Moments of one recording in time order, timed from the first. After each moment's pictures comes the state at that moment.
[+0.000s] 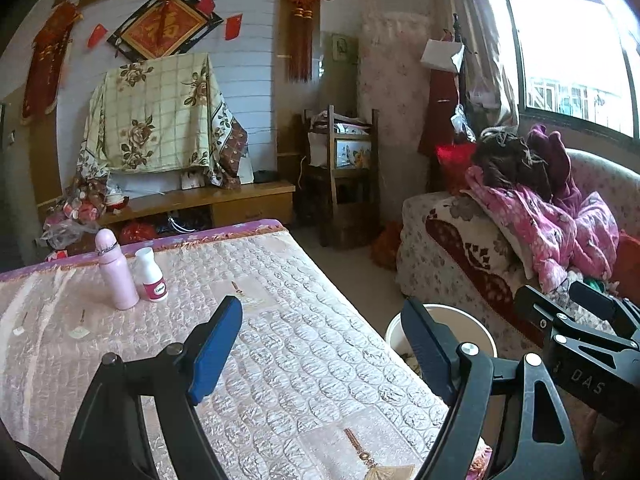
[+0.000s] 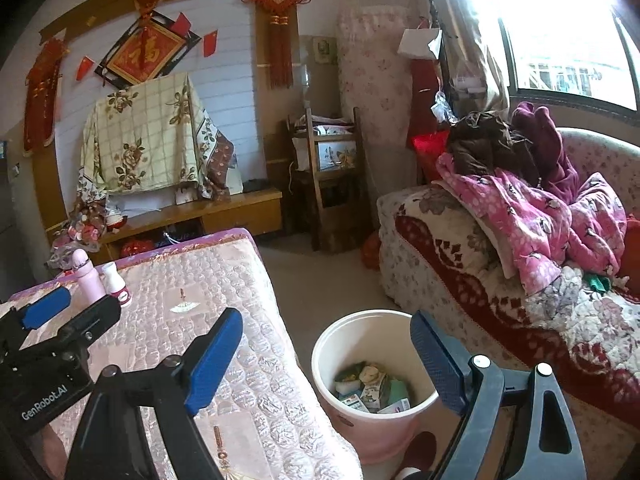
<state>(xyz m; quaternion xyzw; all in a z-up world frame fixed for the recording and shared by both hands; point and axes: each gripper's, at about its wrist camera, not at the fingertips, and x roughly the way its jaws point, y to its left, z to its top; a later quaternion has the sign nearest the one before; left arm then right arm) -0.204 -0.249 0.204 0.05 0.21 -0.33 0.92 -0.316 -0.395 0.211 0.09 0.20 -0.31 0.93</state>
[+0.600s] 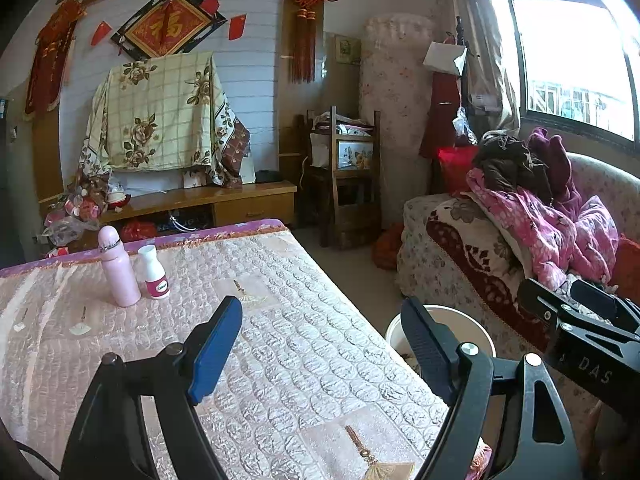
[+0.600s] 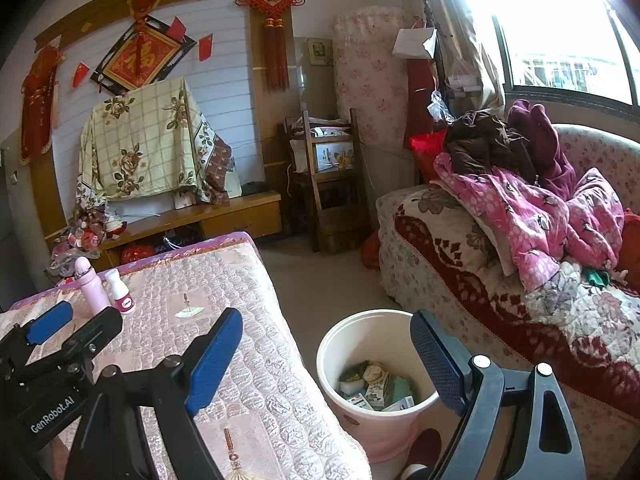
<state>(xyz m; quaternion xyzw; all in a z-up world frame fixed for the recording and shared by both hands) -0.208 -0.245 0.205 0.05 0.21 -0.33 0.92 -0.318 -0.390 0.216 0.10 0.20 -0.31 0.93</state>
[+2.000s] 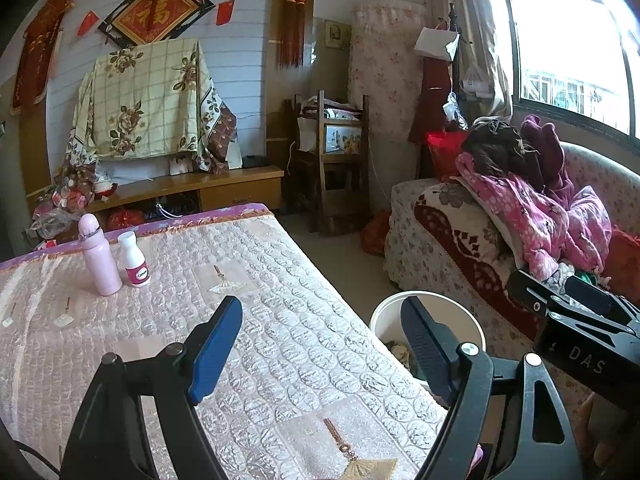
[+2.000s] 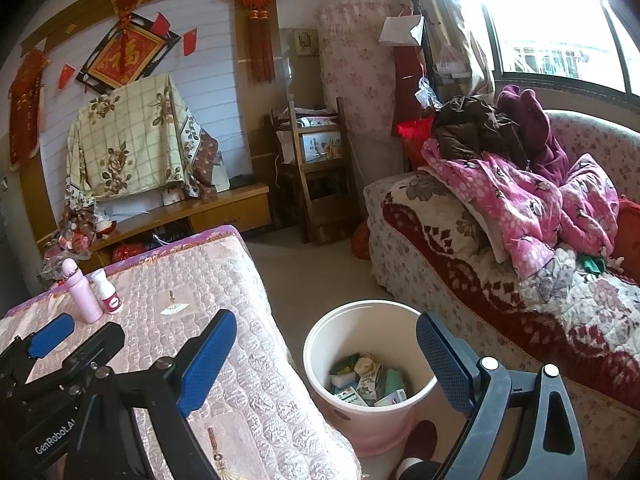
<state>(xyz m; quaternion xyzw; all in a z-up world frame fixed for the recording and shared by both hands) -0.211 -0.269 0.193 0.06 0.23 -0.34 0.91 -0.317 -0.411 0.207 0.12 0.21 -0.32 0.91</state>
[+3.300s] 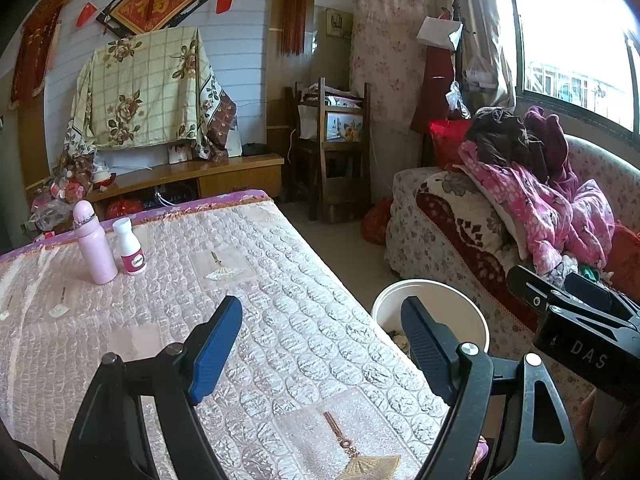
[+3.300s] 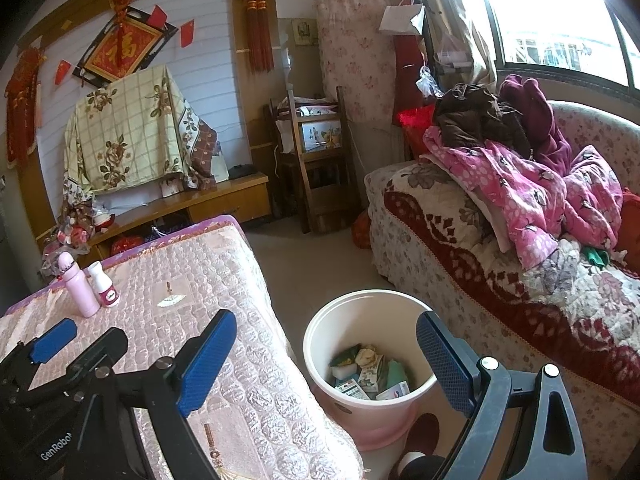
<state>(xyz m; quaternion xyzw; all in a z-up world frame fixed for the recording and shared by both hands) -0.202 -0.273 0.173 0.06 0.25 -0.34 0.90 -0.308 -0.417 0.192 0.13 0.23 -0.32 0.91</state>
